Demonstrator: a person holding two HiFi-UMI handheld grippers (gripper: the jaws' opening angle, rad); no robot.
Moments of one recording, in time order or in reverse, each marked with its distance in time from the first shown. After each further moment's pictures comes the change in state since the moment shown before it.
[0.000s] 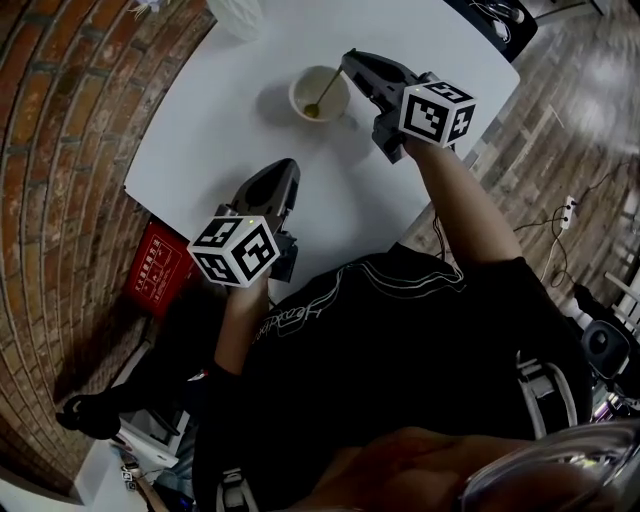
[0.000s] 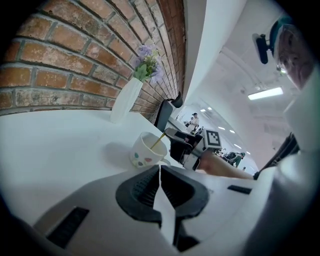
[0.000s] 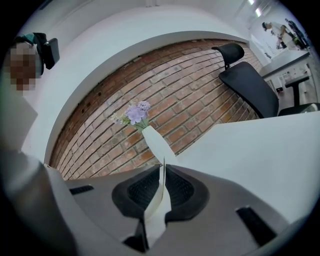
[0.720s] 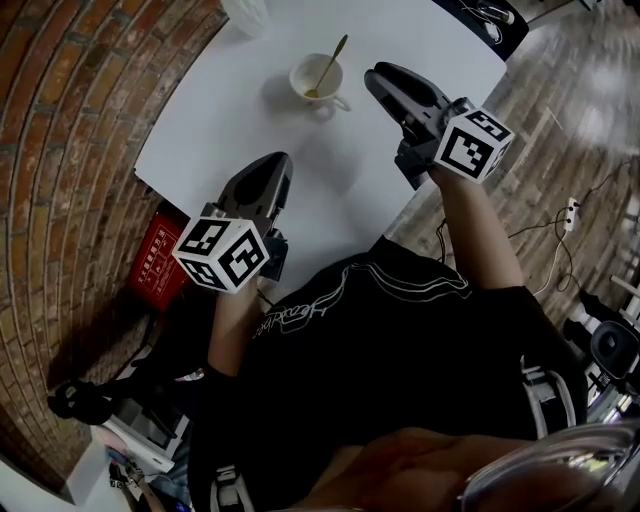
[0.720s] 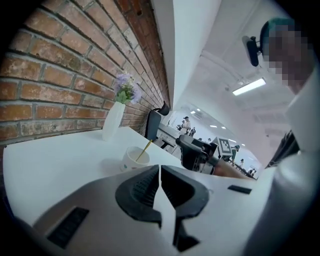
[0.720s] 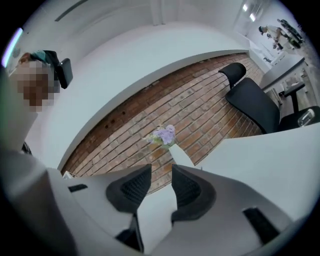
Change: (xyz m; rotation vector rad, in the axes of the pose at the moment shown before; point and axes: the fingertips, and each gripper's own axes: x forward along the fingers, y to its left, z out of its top) left arm -0.068 -0.056 0.010 0.149 -0.093 -0.043; right arm -0.108 0.094 0.024 0.001 -0.157 0.082
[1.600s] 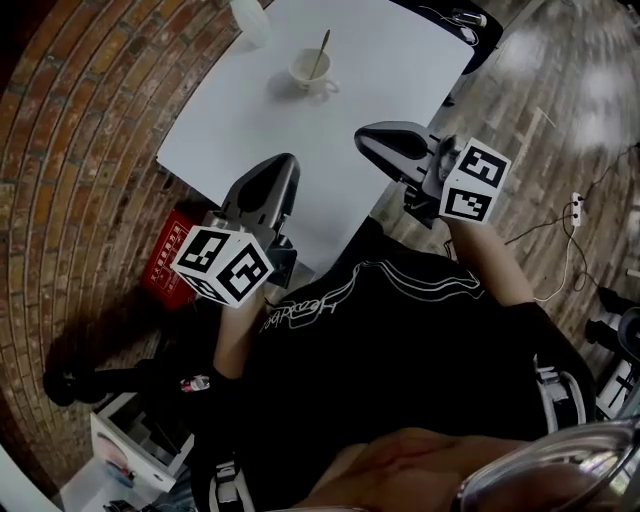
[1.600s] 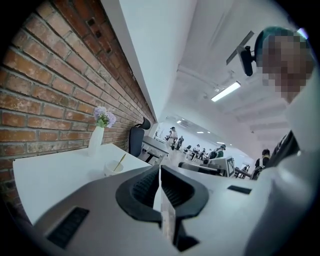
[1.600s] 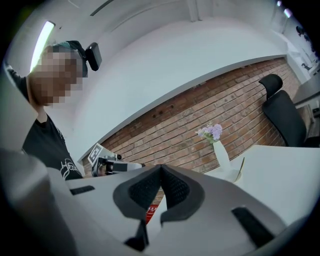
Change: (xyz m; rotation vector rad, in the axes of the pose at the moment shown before) left arm -0.113 -0.126 -0.004 0.132 -0.156 -0.109; right arm -0.121 0.193 -0.059 -0.249 0.089 0.265
